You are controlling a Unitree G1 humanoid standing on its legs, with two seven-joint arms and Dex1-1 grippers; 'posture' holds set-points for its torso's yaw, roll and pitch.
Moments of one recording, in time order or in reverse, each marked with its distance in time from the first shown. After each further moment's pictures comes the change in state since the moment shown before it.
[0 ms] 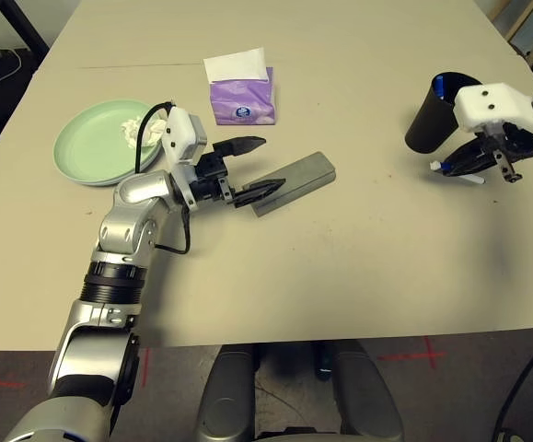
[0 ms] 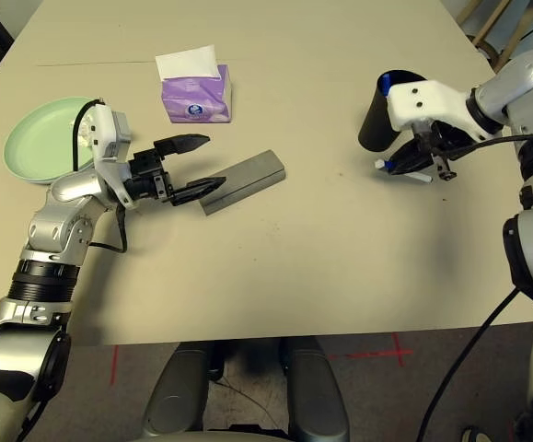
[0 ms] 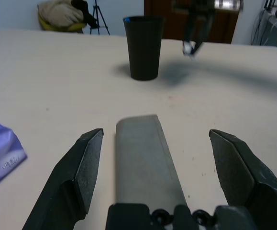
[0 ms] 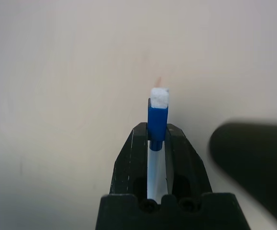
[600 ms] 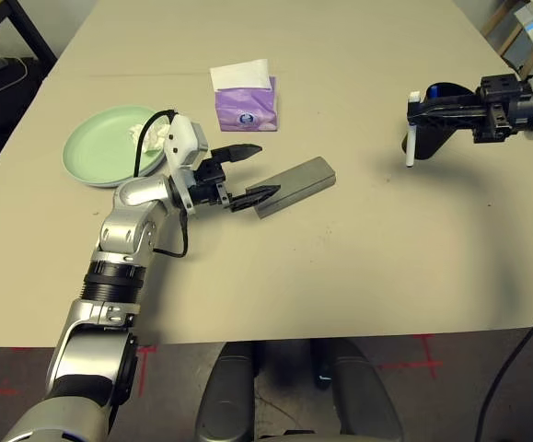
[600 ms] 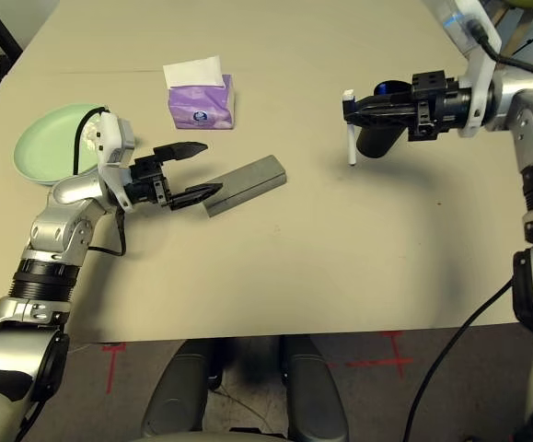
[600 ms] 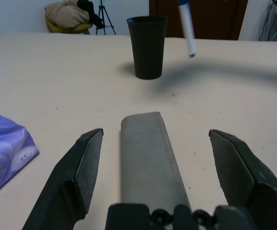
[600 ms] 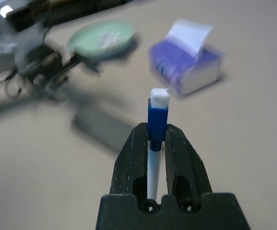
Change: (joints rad) left arm -0.004 0.000 0.002 0.036 0.023 -0.024 0.011; right arm 0.492 0.217 -0.582 -0.632 0.444 0.588 -0.468
